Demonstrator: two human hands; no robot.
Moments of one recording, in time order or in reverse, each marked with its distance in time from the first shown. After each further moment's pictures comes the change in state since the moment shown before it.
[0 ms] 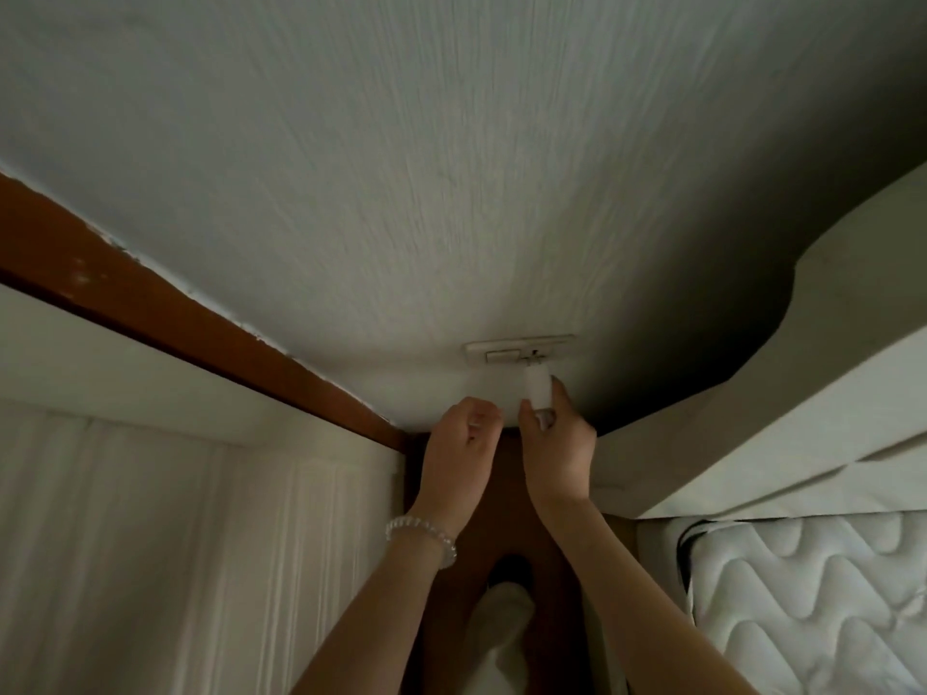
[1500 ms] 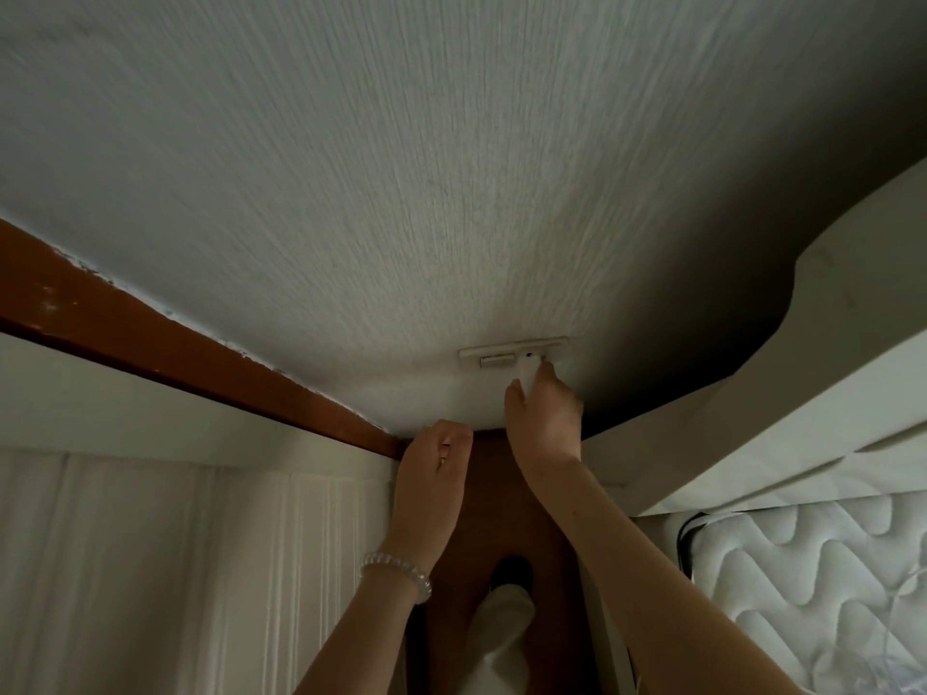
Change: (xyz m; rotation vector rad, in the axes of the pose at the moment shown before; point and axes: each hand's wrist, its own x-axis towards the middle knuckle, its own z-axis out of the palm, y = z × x) left_hand -0.009 -0.018 -0.021 0.007 0.023 0.002; right_hand 0.033 -0.012 0.011 -0.332 -0.079 0.009
